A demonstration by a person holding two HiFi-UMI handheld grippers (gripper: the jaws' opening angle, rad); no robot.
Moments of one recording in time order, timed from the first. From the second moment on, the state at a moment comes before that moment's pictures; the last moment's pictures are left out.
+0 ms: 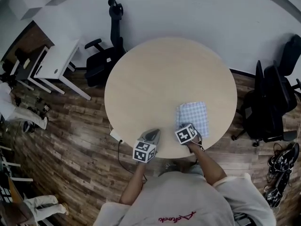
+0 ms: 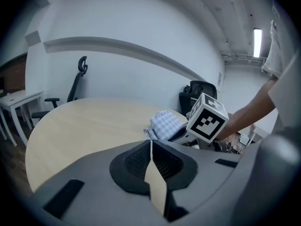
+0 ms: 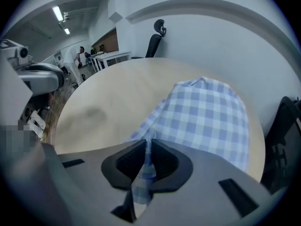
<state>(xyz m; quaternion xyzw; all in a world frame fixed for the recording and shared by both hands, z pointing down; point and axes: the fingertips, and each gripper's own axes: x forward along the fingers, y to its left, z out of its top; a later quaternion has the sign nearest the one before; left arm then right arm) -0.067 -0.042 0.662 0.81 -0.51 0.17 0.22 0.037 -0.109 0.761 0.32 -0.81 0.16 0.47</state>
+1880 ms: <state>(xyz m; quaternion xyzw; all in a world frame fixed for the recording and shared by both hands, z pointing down) 0.062 0.018 0.635 0.87 -0.43 0.11 0.21 0.119 -0.020 0.633 0.36 -0.90 0.13 0.21</state>
